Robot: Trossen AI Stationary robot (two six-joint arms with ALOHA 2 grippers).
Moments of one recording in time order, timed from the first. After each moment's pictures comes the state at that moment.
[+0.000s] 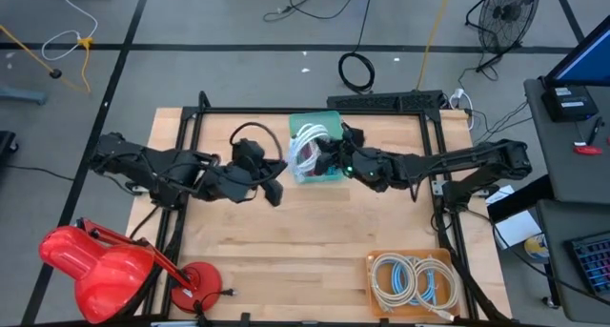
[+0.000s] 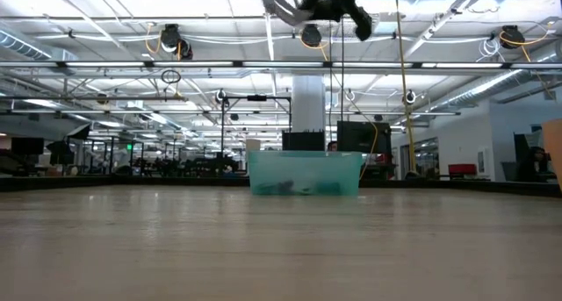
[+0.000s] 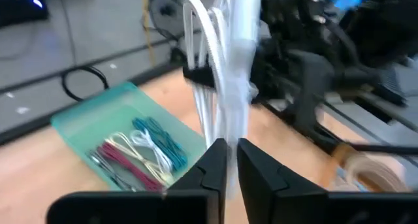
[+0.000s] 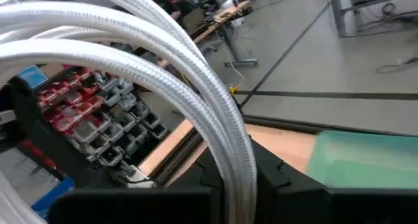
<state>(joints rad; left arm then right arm) -0.32 1.41 1.54 -0.71 -0.75 -0.77 0.03 1.47 1.11 0.13 0.78 0.65</state>
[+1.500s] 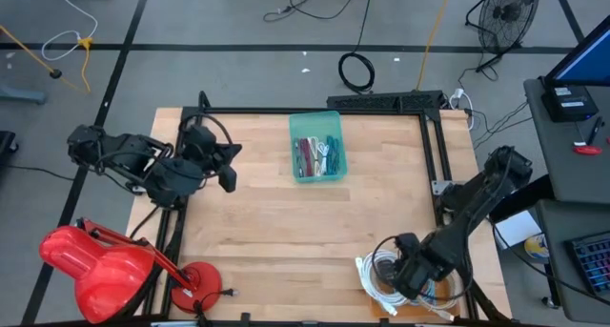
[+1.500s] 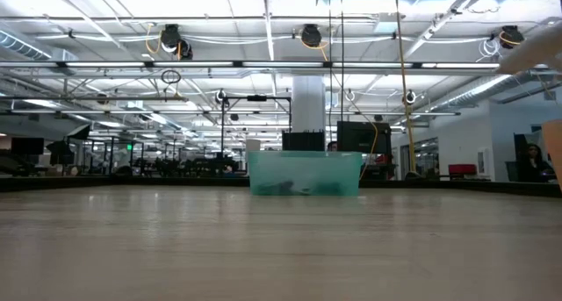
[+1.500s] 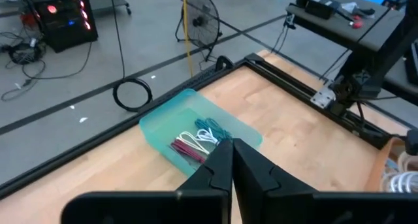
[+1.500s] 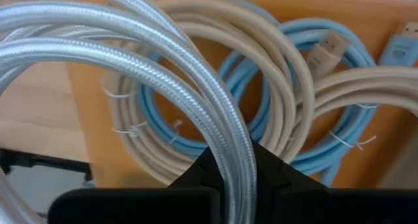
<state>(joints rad) -0.39 1.19 1.54 -1.11 -0.91 -0.85 0.83 1.52 1.11 -0.96 -0.11 2.28</state>
